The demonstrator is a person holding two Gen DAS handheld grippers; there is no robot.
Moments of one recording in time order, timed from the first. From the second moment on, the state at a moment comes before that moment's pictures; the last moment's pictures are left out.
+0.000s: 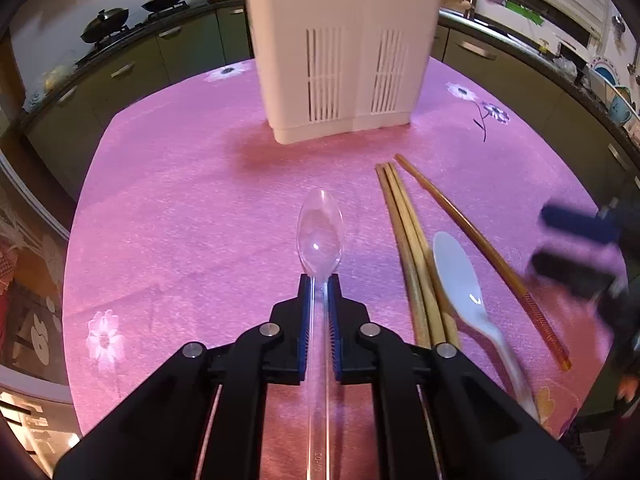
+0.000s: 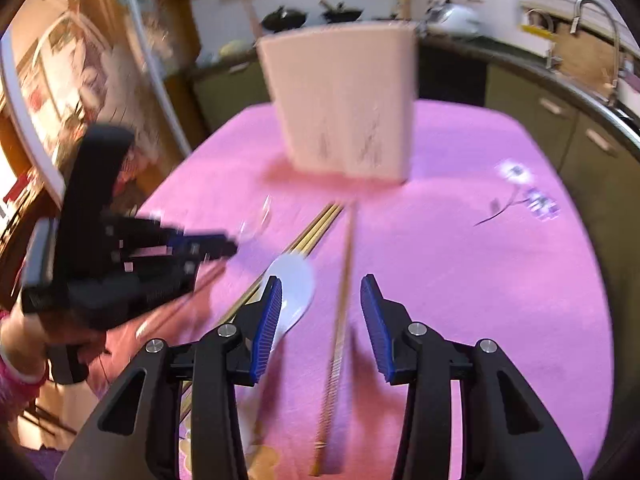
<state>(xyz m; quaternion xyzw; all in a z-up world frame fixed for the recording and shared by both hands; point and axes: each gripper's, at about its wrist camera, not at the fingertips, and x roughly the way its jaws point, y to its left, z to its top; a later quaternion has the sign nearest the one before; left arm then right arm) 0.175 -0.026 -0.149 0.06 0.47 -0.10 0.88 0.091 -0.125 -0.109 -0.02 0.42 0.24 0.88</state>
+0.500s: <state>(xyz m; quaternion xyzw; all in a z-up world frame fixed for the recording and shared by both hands) 0.162 -0.021 -0.123 0.06 0.43 -0.10 0.89 0.119 -0.085 -0.129 -0.03 0.46 0.26 0.85</state>
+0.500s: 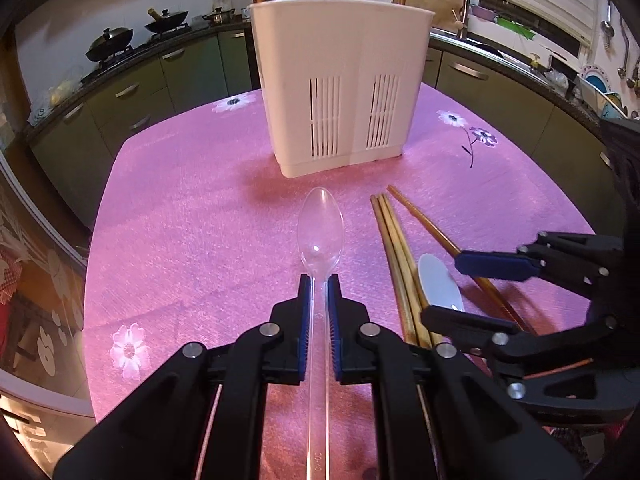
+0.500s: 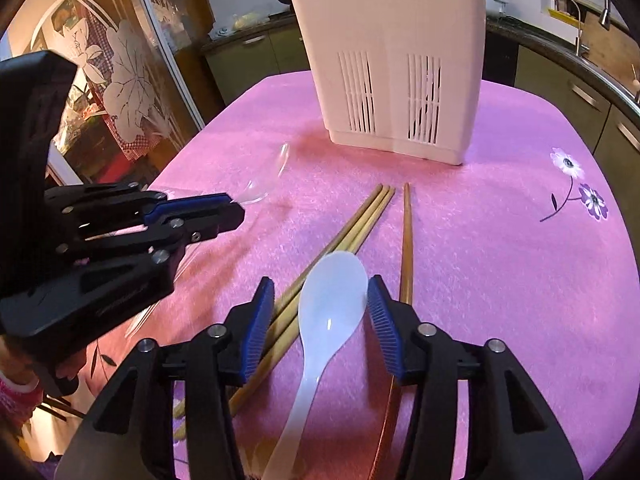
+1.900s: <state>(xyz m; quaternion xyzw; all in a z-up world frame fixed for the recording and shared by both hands) 0.151 -0.020 -0.045 0.03 0.35 -0.13 0.93 0.093 -0.145 -0.018 0.06 0.33 0.27 0.90</state>
